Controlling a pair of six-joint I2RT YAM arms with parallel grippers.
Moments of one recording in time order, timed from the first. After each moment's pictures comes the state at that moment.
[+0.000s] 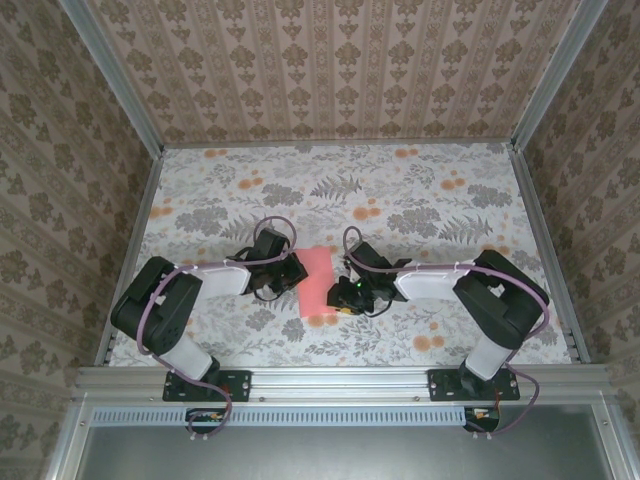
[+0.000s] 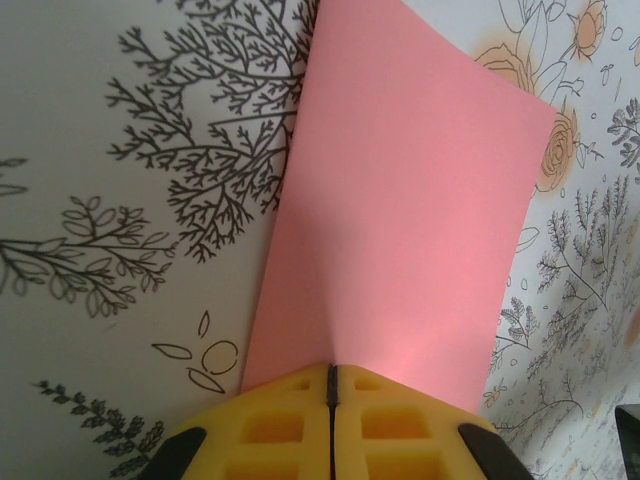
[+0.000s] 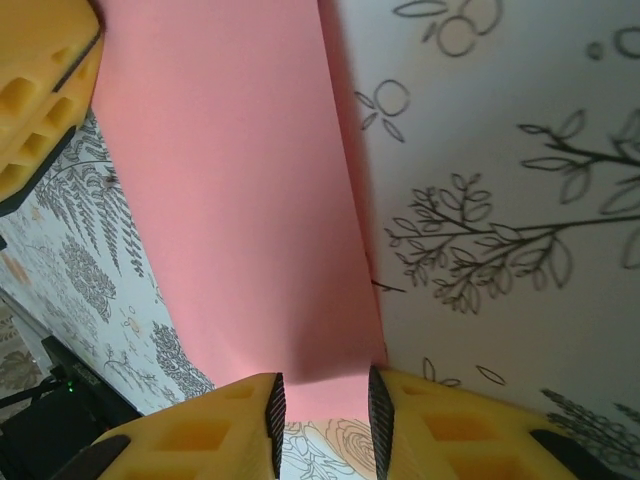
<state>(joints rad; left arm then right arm) -0.60 1.59 0.63 0.01 0.29 -1.04 0.76 1.69 0.77 -0.11 -0.43 1.03</state>
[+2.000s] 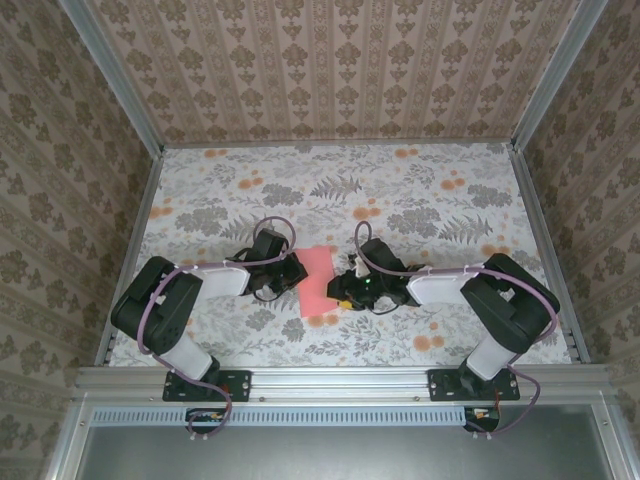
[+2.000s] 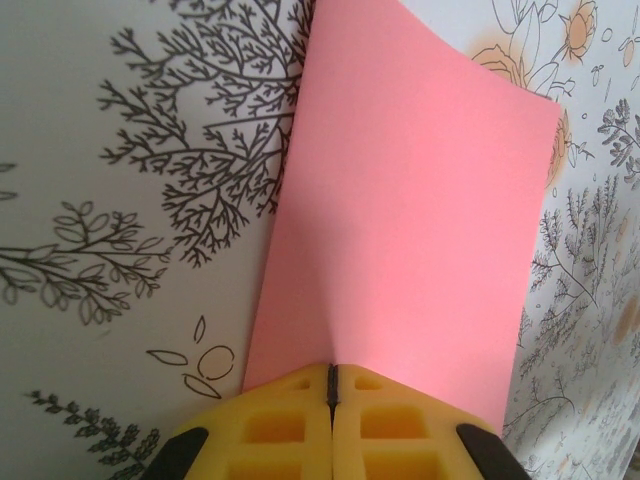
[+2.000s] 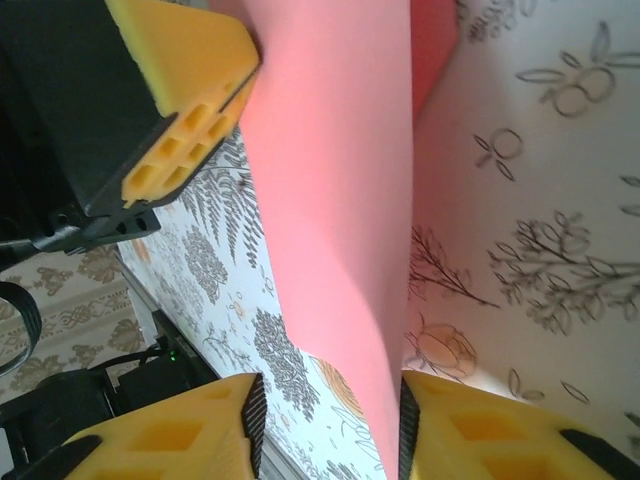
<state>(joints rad) -0.59 1.59 0.62 0.04 0.31 -1.04 0.70 1.62 0.65 0.15 -0.56 1.08</state>
